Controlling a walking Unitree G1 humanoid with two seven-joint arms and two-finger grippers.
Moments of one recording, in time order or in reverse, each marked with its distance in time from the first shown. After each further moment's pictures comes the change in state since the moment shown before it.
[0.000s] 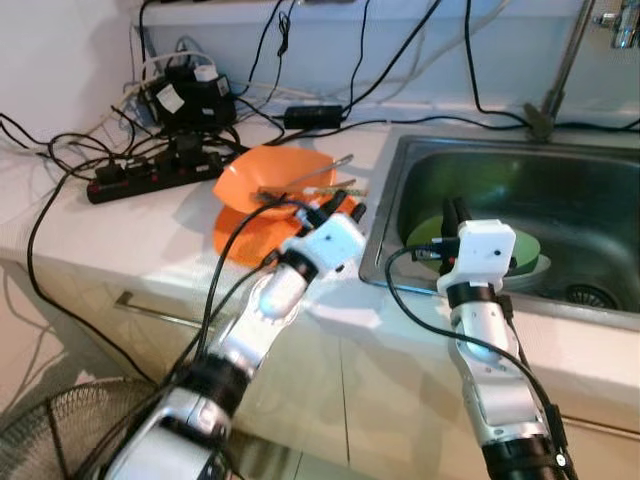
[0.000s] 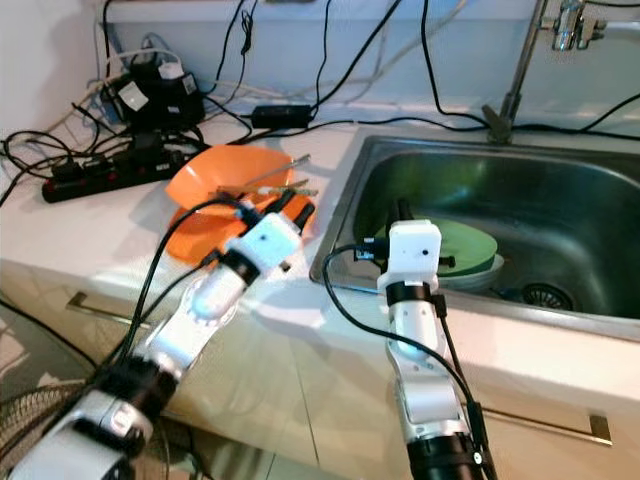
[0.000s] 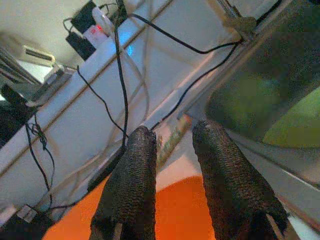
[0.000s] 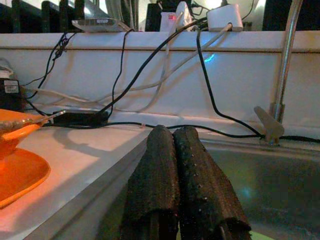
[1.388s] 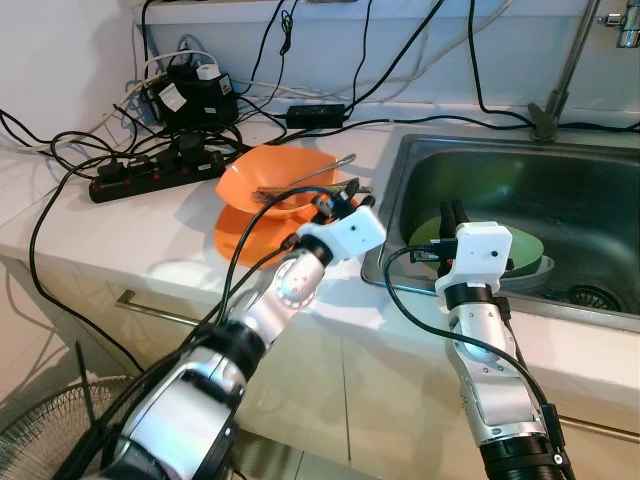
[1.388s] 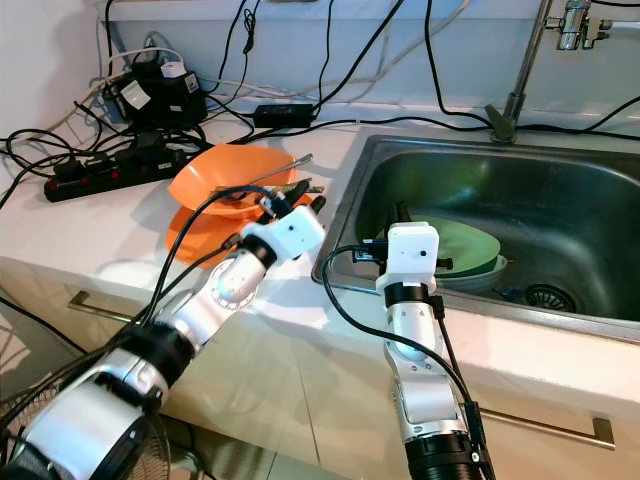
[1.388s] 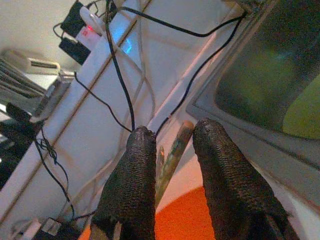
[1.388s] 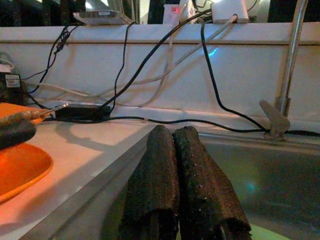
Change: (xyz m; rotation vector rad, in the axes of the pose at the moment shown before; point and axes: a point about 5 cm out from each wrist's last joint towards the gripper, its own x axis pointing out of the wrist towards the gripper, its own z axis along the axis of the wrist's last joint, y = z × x) left arm 0.029 -0.003 0.002 0.158 0.041 -0.017; right arm 0.000 0.001 -0.004 0.003 0.019 -0.005
